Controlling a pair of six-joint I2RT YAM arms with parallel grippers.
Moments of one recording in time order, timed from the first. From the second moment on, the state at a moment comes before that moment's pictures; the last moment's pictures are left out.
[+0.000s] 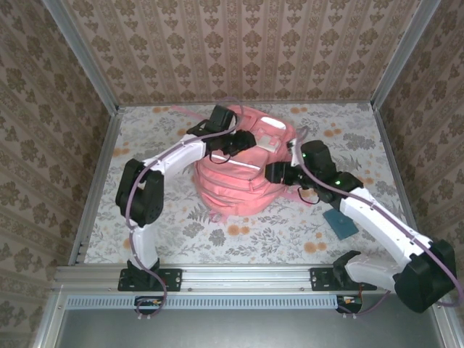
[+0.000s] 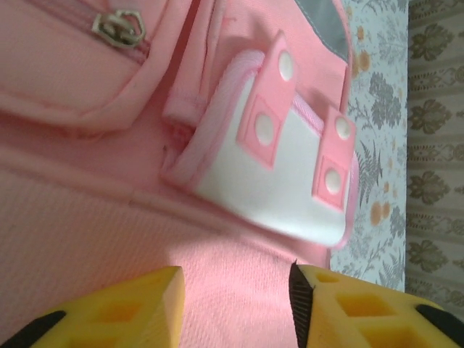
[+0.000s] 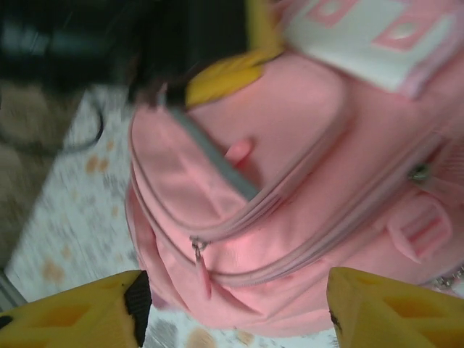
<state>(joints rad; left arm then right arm) -0.61 1.92 1.54 -0.41 0.37 -0.79 0.44 1.13 0.89 -0.38 -0.23 0.54</state>
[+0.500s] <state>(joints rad) -0.79 1.45 1.11 -0.47 0.18 -0.73 0.43 1.44 0.95 -0.30 -0.38 1.02</state>
